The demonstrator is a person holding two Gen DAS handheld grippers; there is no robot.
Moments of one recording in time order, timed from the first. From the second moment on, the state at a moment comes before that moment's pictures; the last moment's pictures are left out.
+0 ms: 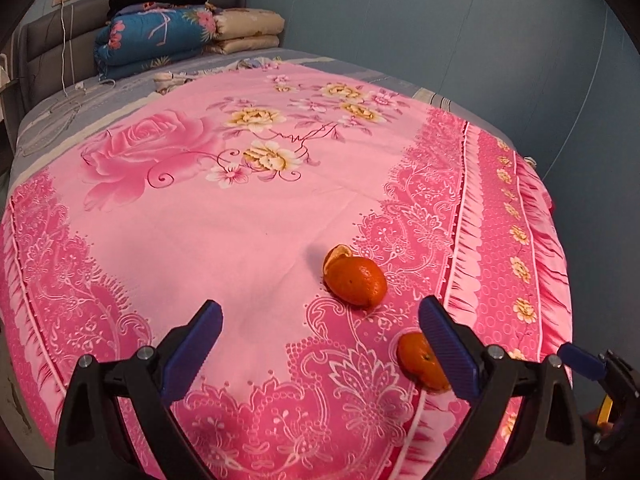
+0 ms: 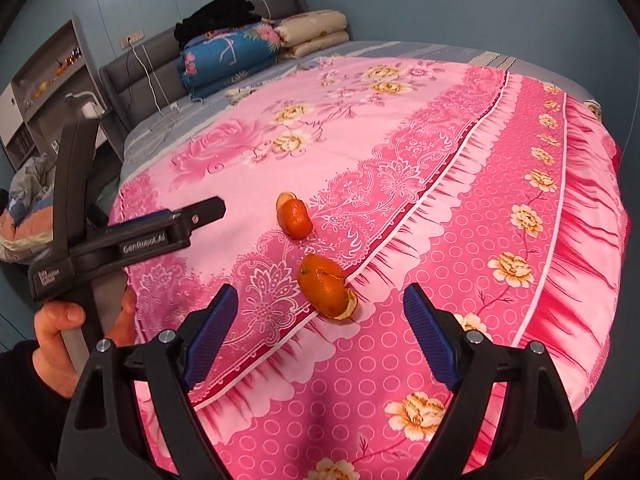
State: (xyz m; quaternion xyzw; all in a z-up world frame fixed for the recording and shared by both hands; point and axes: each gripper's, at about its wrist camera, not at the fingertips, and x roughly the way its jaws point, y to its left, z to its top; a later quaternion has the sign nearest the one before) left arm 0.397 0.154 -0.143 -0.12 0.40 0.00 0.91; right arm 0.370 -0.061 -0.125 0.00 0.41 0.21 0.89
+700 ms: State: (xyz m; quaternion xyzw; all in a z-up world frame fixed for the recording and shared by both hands) left arm 0.488 0.152 -0.209 -0.14 0.45 -0.07 0.88; right arm 0.446 -0.022 -0.200 -0.02 0.49 0.18 0.85
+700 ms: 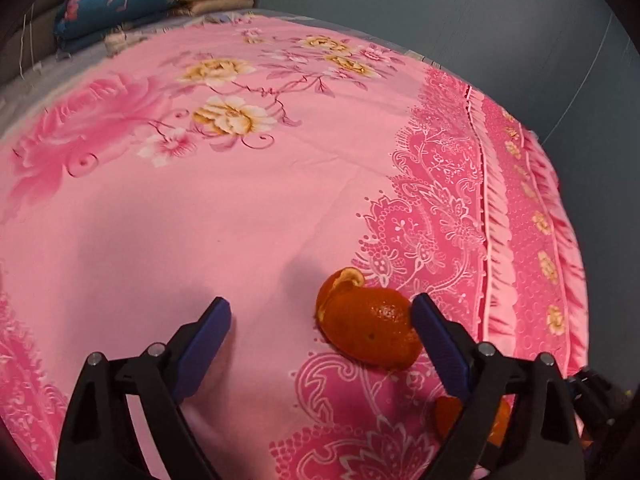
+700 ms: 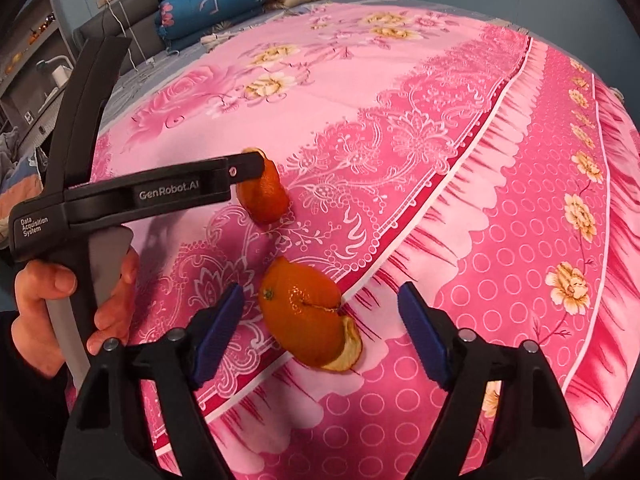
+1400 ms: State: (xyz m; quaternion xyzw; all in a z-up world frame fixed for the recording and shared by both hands) left arm 0.487 0.146 -0.210 -0.17 0.45 -0.14 0.86; right arm 0.453 0.001 -0.216 -0.05 0.52 0.17 0.83
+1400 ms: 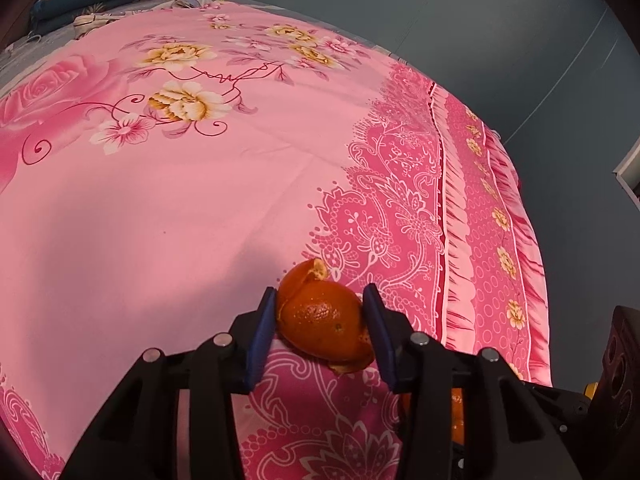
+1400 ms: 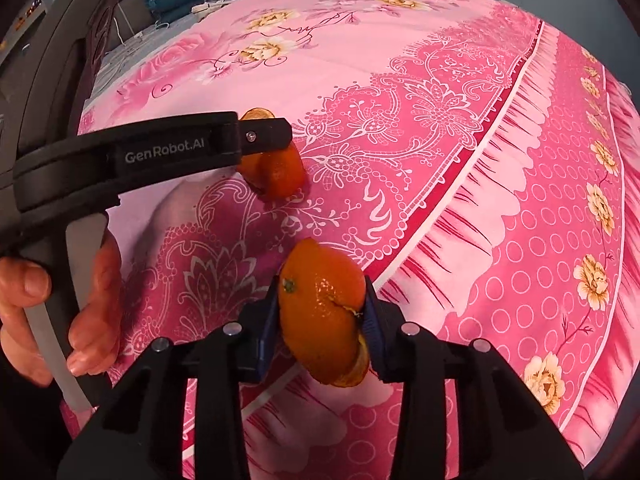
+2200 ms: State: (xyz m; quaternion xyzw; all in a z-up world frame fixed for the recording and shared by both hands) left arm 0.408 0.173 -0.154 -0.15 0.40 -0.12 0.90; right arm 0.378 0.004 -0.158 -0.05 0.47 0.15 0.87
